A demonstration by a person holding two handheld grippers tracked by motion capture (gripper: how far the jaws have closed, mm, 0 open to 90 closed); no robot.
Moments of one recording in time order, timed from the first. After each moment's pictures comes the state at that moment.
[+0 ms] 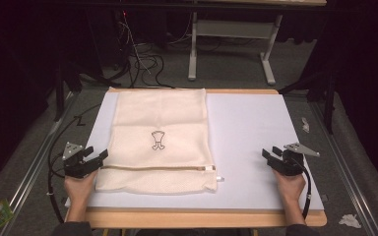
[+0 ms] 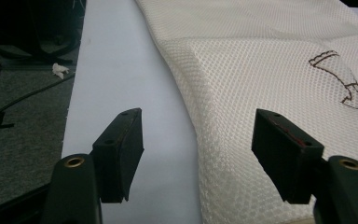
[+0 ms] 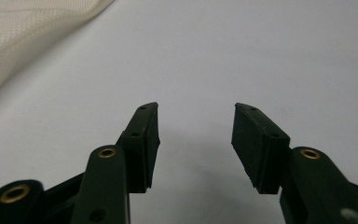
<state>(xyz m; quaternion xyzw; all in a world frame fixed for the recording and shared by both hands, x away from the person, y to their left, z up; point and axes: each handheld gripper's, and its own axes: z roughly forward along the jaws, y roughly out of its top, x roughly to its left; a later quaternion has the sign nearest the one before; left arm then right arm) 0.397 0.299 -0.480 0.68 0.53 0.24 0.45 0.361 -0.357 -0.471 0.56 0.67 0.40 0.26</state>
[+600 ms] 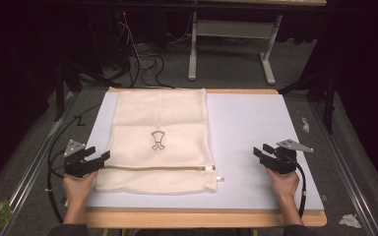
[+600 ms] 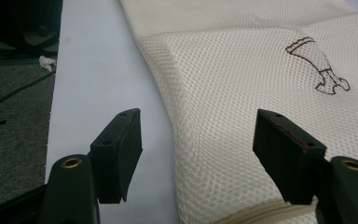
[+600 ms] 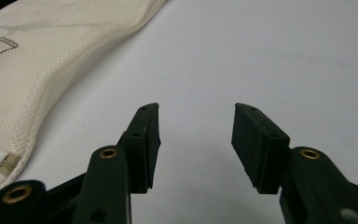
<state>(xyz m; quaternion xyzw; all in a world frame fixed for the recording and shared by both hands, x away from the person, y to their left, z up) 0.394 0.292 -0.463 0.72 0.51 0.21 0.43 0.364 -0.329 -0.454 0.54 0.69 0.43 0.23</state>
